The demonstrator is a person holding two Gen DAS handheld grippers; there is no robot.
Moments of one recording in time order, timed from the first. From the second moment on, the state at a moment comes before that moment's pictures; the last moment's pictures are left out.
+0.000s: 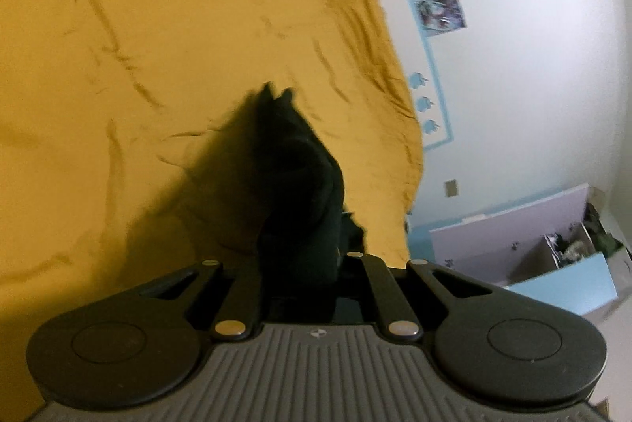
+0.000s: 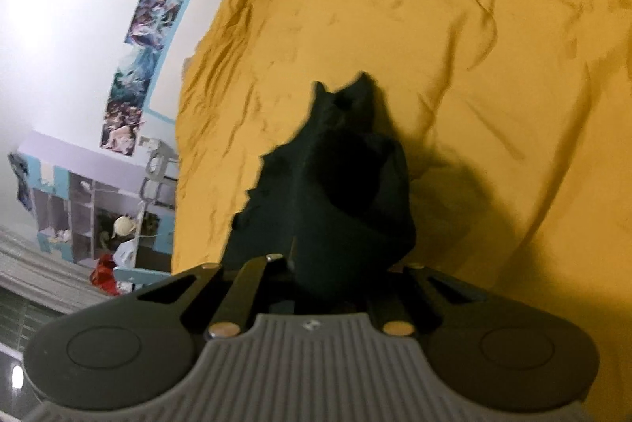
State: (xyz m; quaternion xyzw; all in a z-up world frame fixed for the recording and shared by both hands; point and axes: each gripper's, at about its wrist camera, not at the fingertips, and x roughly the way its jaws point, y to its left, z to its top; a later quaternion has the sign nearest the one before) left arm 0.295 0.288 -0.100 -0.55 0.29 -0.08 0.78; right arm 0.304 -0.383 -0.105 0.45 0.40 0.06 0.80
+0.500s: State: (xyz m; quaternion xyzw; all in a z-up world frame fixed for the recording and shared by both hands) left arm 0.132 0.252 -0.121 -0.56 0.34 -0.09 0.75; right arm 0.124 -0.437 -0.068 0.46 0.42 0.09 0.78
